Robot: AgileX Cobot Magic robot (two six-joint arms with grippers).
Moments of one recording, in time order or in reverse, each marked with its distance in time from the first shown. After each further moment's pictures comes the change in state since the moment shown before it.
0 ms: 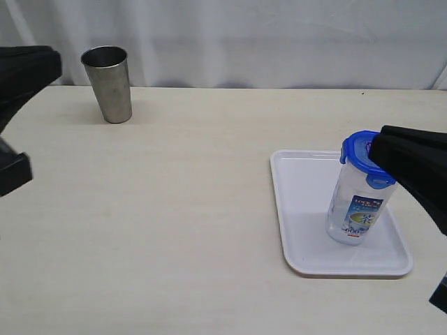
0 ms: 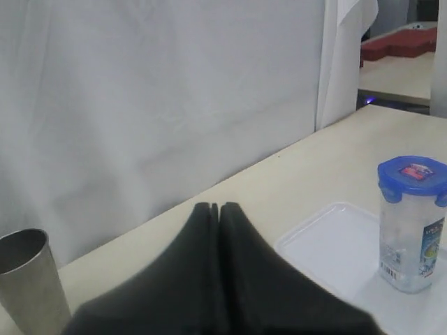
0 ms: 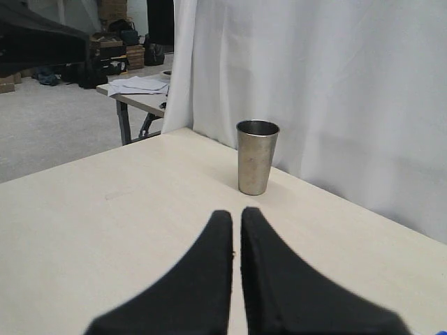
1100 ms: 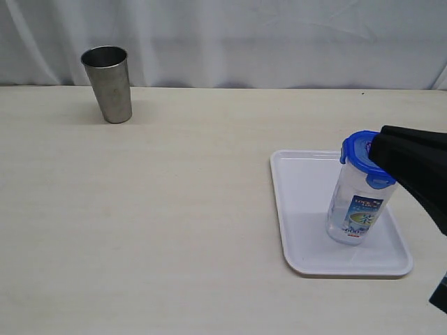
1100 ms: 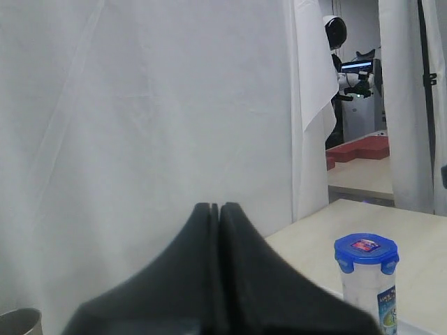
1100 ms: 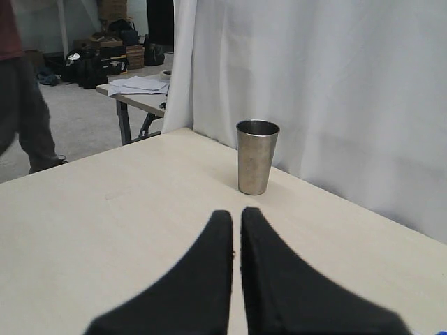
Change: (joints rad) left arm 0.000 -0.428 0.154 0.000 -0.069 -0.030; right arm 0.000 0.000 0.000 0.000 0.002 0.000
